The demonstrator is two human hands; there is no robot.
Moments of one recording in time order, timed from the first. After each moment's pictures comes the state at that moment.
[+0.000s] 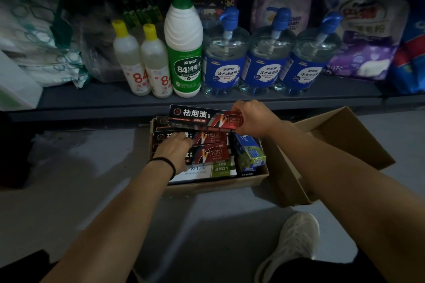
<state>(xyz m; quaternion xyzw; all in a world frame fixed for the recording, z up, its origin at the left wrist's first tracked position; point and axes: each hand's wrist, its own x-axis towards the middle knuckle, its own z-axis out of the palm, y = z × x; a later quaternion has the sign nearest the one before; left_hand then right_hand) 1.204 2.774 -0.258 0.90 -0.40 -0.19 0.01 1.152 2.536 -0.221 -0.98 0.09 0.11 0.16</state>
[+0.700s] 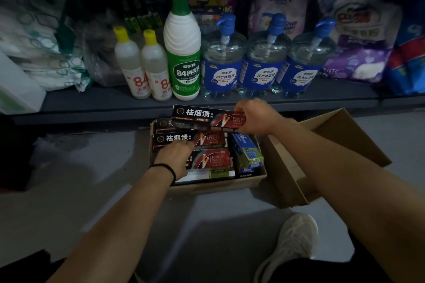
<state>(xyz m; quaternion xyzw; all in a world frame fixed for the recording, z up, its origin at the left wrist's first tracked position) 1.194 2.776 -0.258 0.89 -0.41 -0.18 0.00 1.145 2.533 -0.197 -0.97 0.10 0.13 0.16</state>
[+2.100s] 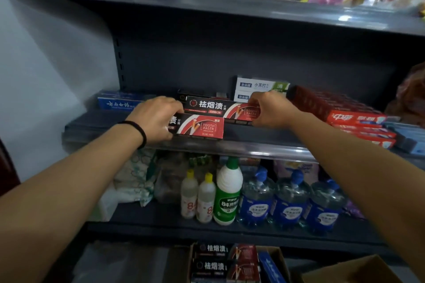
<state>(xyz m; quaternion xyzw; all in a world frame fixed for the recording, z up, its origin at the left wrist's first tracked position) 1.350 2.873 0.132 0.91 -0.37 0.17 0.03 1.284 2.585 0.151 -0.99 0.02 -0.16 -0.01</state>
